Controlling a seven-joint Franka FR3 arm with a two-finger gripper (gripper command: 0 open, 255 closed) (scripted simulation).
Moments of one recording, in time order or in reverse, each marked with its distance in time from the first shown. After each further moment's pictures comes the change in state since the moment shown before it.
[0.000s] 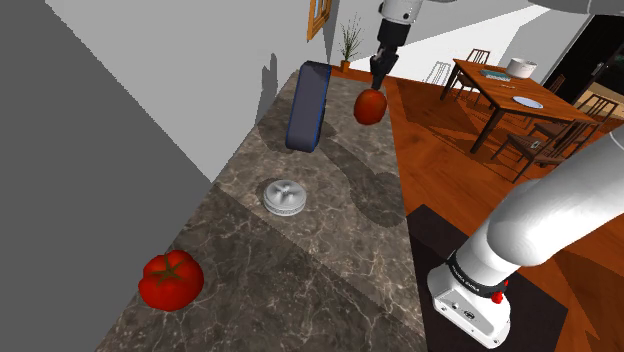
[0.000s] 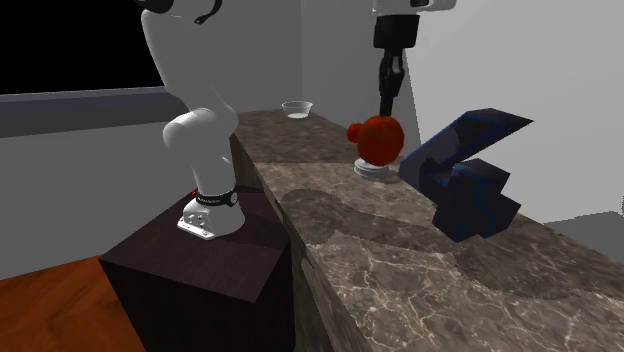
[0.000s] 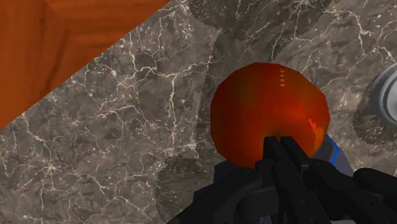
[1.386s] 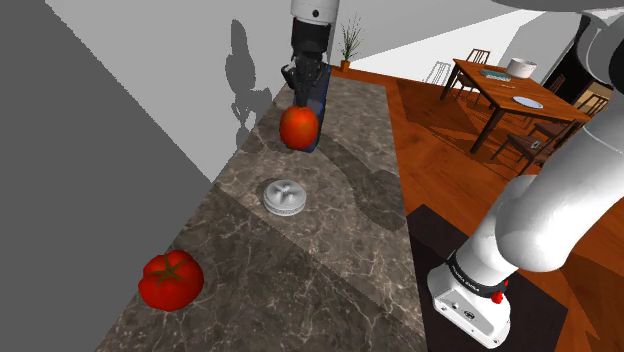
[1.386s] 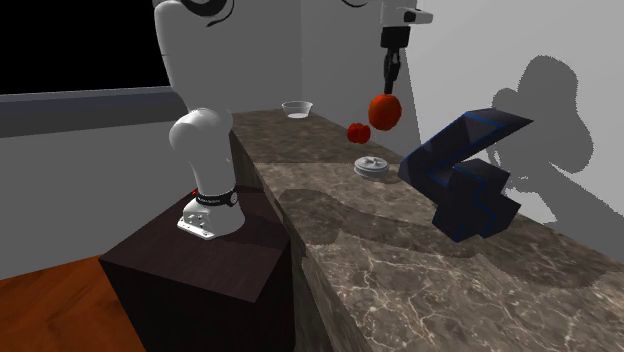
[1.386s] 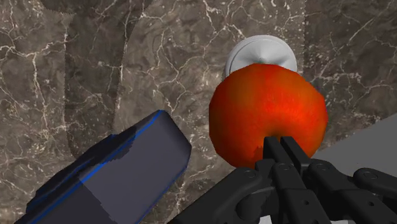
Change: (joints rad) arm 0.214 0.161 0.310 0.173 0.032 0.003 0.516
